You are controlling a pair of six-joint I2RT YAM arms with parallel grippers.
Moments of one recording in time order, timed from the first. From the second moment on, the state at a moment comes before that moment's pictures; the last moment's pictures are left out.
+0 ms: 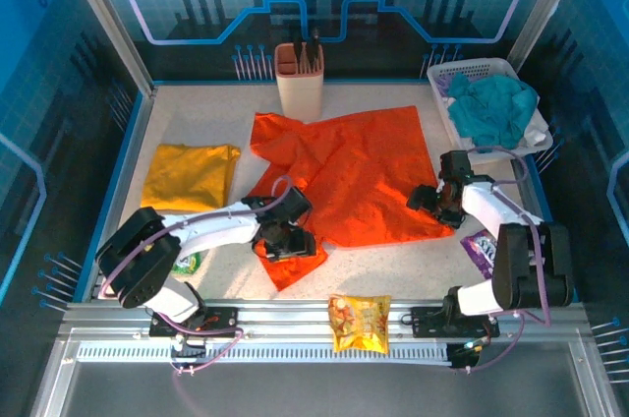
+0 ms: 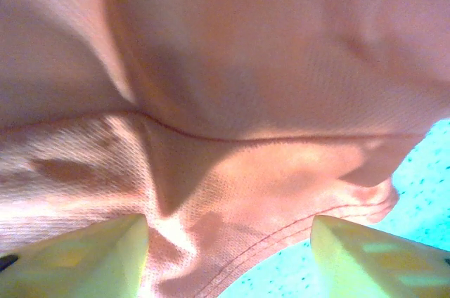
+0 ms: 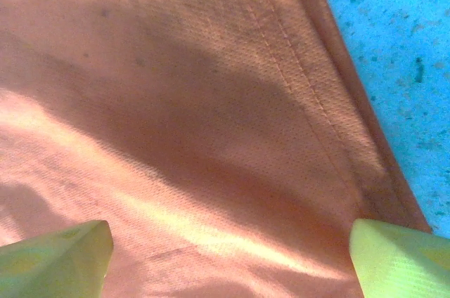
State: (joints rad) left arm -0.76 1.51 0.83 -0.65 0.22 -0.92; right arm 0.01 1.40 0.75 -0.62 -0.11 0.47
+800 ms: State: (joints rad) left arm -0.04 1.99 1.49 -0.55 0.34 -0.68; right arm 0.66 1.28 0.85 -0.48 -0.14 0.42
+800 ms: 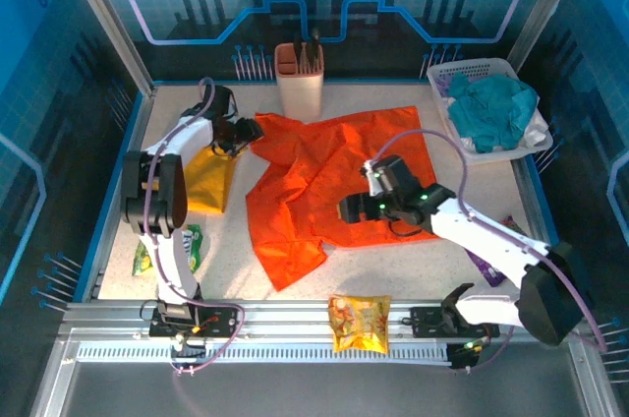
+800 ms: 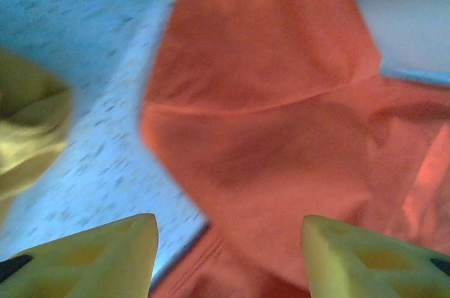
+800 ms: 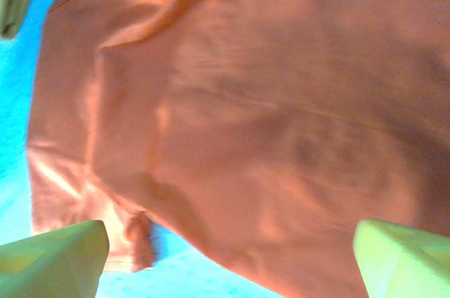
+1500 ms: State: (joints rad) left arm -0.06 2.34 1.80 -0.46 0.40 -0.82; right arm 0.94 1.98 1.25 -0.22 -0.23 0.48
